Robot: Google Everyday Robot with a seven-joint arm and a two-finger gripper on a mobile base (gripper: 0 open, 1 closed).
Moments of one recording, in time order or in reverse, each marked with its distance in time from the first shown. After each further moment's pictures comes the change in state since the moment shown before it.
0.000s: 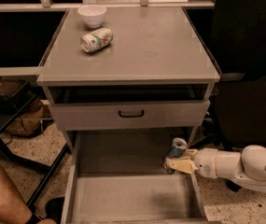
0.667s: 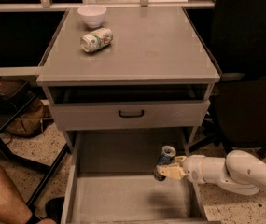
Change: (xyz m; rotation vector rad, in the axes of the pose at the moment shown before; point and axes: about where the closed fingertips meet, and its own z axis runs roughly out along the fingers) arm 0.032 0.010 0.042 -0.027 0.040 0.012
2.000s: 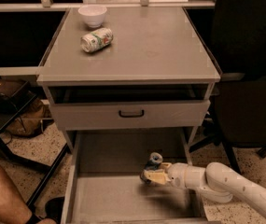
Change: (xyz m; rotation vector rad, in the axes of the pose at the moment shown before) arm 0.037 -0.017 0.079 -0.039 -0.093 0.038
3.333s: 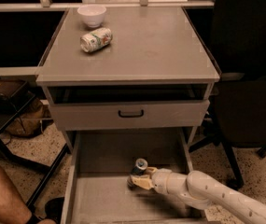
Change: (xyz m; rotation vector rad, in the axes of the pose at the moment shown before) arm 0.029 0.007 0.066 0.028 -0.029 -0.093
